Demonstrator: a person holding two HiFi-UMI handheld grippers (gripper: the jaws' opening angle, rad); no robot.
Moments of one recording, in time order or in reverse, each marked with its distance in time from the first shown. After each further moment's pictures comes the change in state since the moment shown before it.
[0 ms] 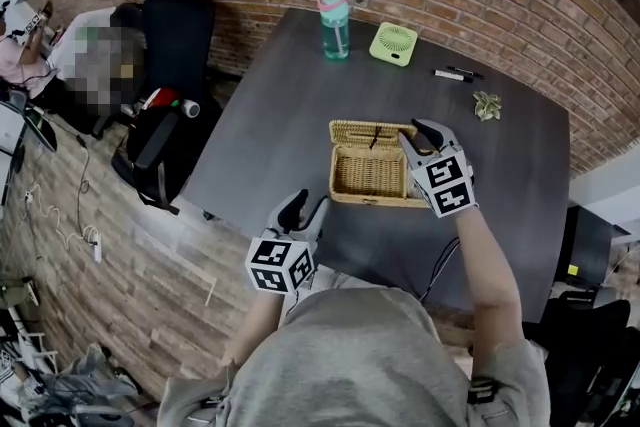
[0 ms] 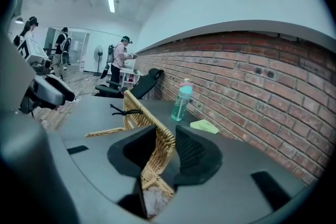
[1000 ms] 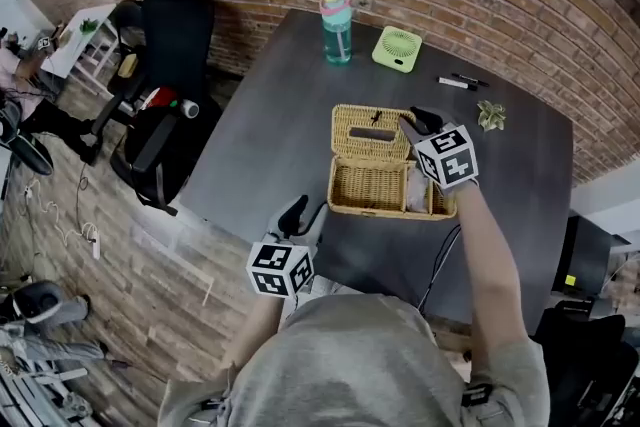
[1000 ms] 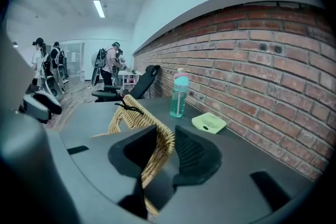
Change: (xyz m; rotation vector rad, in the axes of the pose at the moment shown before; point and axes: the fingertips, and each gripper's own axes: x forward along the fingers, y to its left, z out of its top) left arm 0.022 0.010 -0.005 -0.017 0.028 0.025; right arm 0.061 -0.042 -0.008 0.128 0.052 0.085
